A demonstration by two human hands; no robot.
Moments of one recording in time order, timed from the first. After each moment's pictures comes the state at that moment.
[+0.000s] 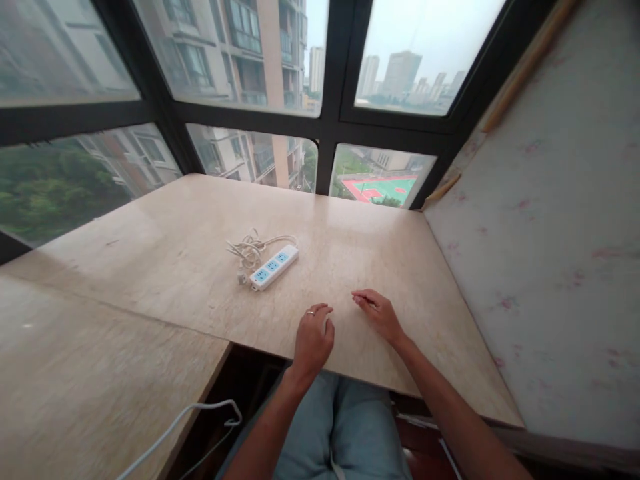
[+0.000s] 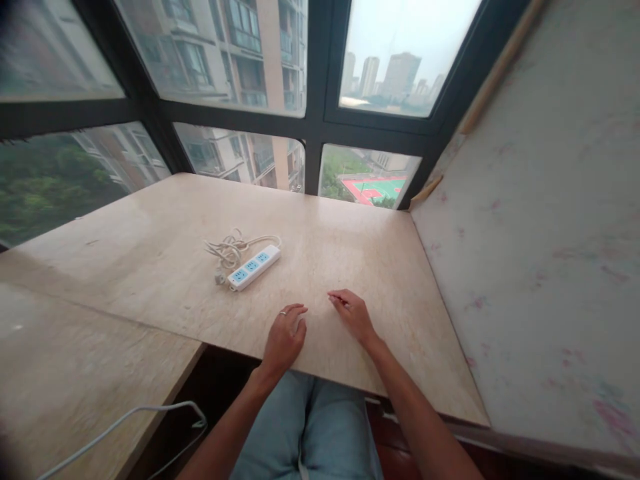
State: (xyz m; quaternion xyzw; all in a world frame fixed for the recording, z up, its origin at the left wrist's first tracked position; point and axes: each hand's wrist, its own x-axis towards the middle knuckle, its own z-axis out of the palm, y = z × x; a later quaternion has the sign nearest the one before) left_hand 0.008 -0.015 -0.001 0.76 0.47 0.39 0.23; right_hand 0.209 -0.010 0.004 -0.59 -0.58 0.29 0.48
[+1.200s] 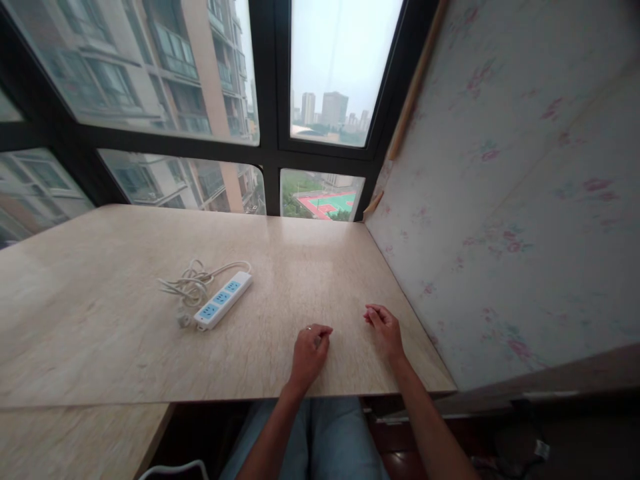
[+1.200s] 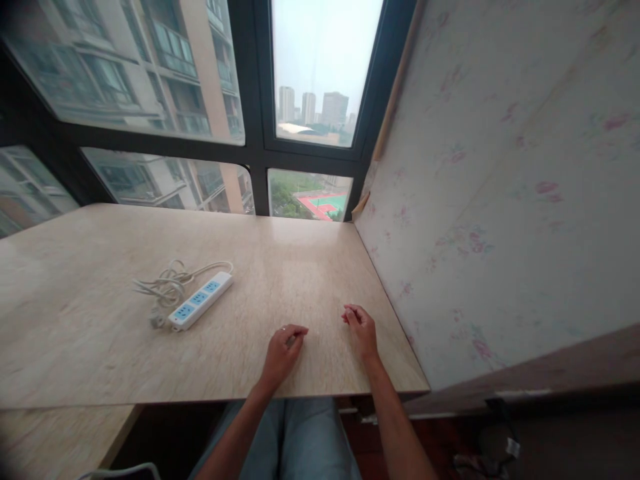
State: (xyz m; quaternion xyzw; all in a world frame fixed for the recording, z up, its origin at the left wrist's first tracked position) left_hand 0.076 -0.011 -0.020 0.75 0.37 0.38 0.39; right_hand 0.292 -0.073 -0.024 -0.66 -0.33 0.21 0.64
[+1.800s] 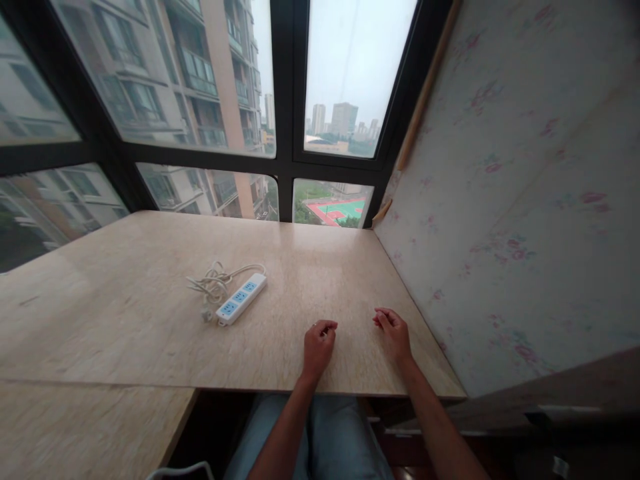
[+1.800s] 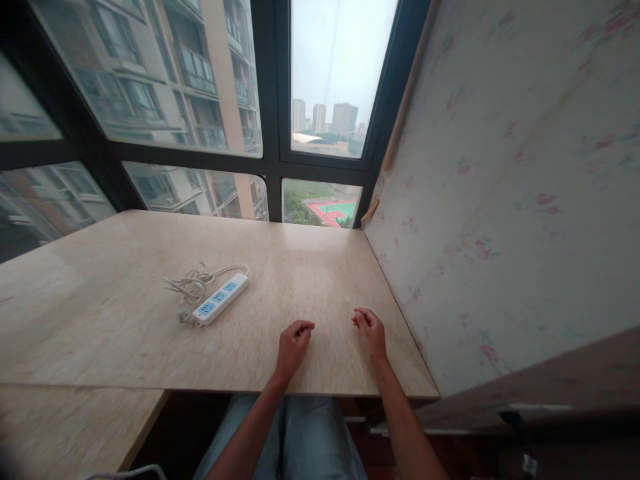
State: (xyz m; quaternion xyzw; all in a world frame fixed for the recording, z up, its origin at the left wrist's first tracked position) left_hand 0.080 -0.009 -0.010 0.68 0.40 0.43 0.44; right_hand 0.290 -0.073 -0.018 -0.66 -0.32 0.21 0.65
